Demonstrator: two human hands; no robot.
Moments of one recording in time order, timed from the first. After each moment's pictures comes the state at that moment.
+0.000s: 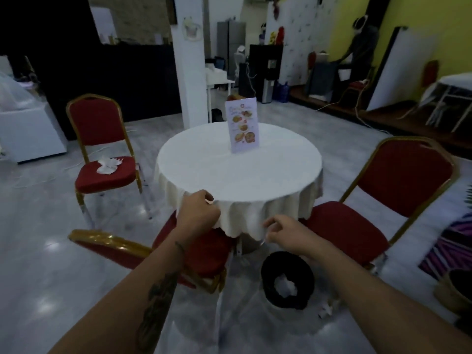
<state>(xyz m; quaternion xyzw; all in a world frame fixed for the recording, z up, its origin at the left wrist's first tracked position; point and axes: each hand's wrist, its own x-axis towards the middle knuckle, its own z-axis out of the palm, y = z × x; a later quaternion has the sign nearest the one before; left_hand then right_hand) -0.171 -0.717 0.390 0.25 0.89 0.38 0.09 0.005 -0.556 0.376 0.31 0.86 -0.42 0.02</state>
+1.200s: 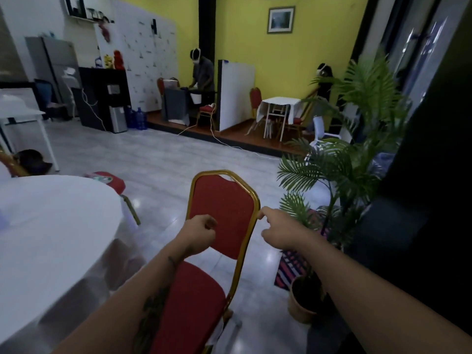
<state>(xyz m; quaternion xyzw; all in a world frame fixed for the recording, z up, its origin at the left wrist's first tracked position) 0.121 -0.005 0.390 0.57 0.72 0.29 0.25 0.343 0.053 0.438 0.51 0.83 -0.23 -0.05</state>
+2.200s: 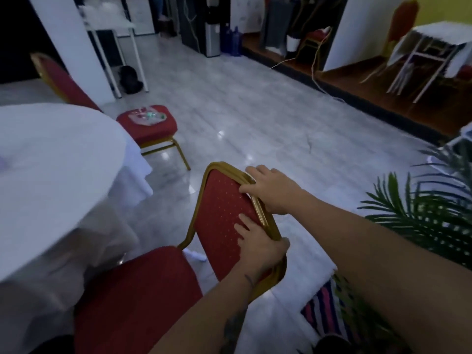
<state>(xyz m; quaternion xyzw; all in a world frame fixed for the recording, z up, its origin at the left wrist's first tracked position) 0.179 0.413 0.284 0.19 0.84 0.34 0.37 0.163 0.540 0.344 0.03 0.99 0.15 0.07</state>
